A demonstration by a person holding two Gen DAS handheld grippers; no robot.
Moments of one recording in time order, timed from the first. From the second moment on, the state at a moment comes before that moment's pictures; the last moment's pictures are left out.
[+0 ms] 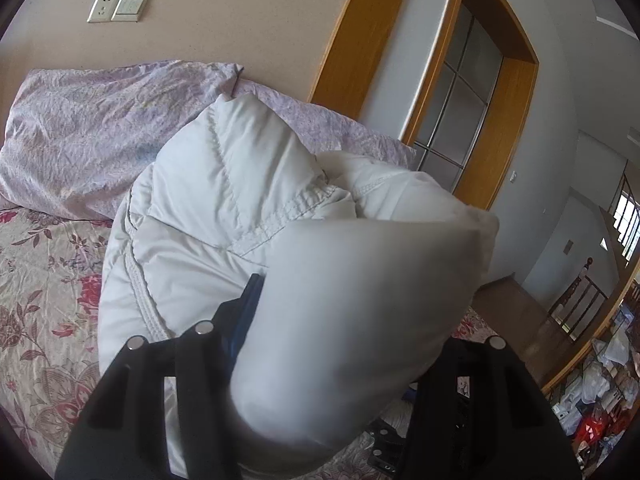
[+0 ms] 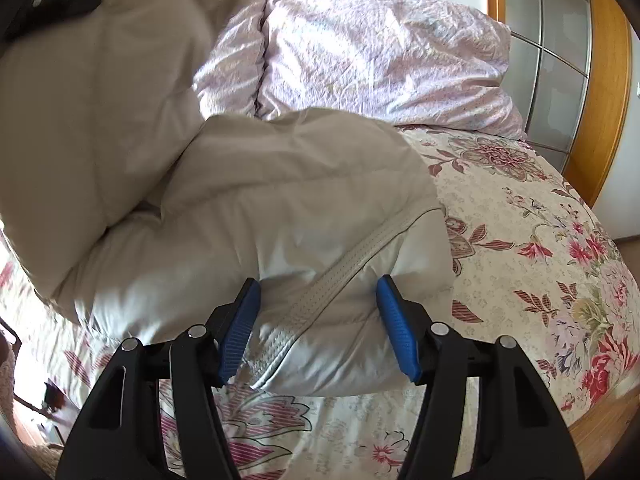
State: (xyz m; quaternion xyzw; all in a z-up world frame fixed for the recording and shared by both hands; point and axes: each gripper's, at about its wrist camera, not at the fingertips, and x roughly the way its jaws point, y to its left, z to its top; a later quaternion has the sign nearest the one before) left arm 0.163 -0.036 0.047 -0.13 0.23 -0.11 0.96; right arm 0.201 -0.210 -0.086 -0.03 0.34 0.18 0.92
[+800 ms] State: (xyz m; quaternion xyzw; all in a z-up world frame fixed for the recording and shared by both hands) left arm 0.207 -0.131 -0.012 -0.08 0.31 -0.16 0.93; right arm 0.191 -0.261 -0.104 0.06 0.32 0.22 0.92
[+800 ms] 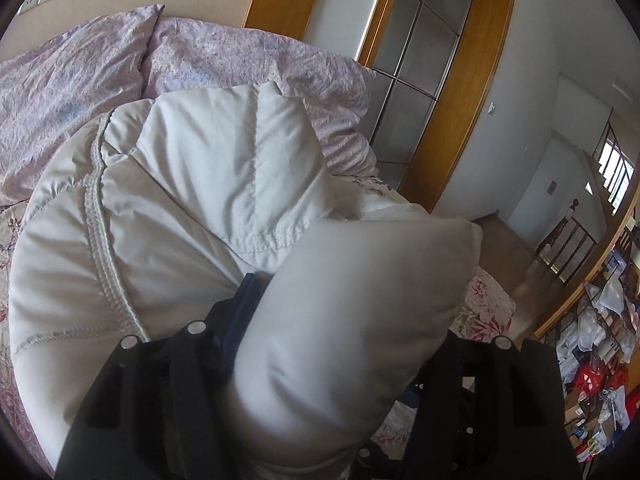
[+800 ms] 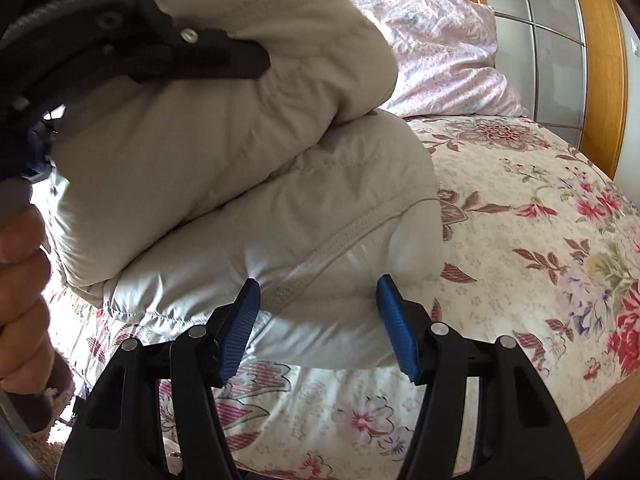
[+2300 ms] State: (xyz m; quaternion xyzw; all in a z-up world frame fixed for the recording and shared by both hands) left arm 0.203 -0.186 -0.018 -0.04 0.34 -0.22 0.91; right arm 0.157 -0.313 -0.106 0.09 0.31 0.15 0.93
